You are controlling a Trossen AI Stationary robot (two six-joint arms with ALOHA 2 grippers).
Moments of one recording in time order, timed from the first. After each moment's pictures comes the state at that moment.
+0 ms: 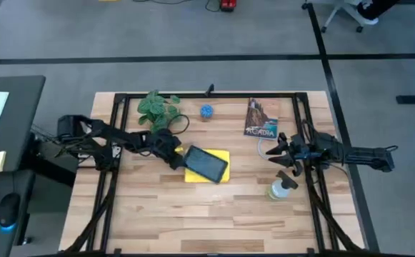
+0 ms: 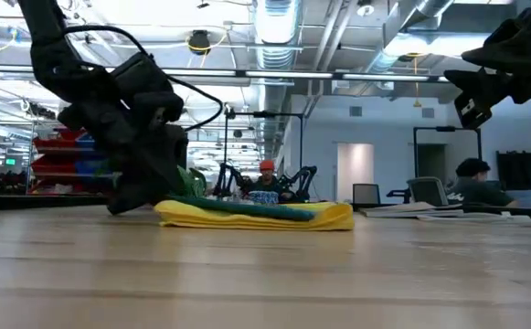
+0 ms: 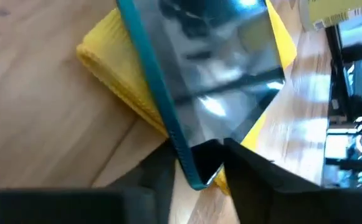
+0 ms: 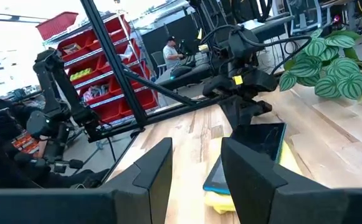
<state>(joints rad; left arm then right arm) 0.21 1.56 0.42 0.35 0.40 -0.73 -0.09 0.01 0.01 0.06 -0.22 0.37</state>
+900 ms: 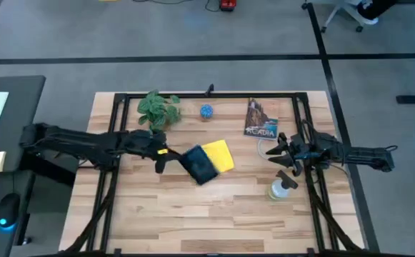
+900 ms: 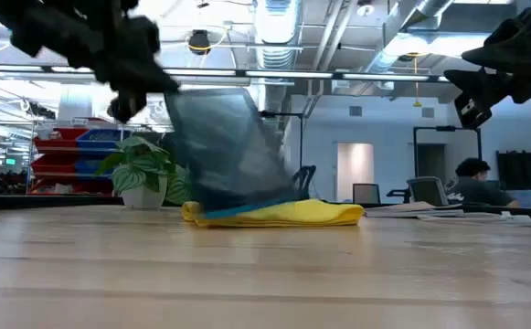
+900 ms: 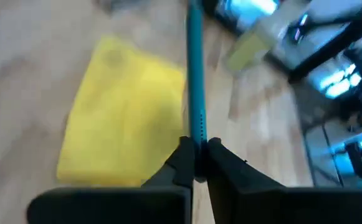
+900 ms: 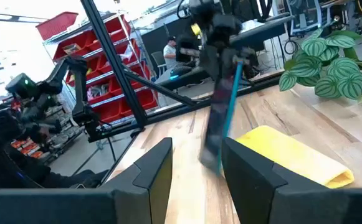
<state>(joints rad) 0.01 0.88 0.46 0.06 -0.01 -0.55 -0.09 0.01 0.01 0.06 -0.22 0.37</state>
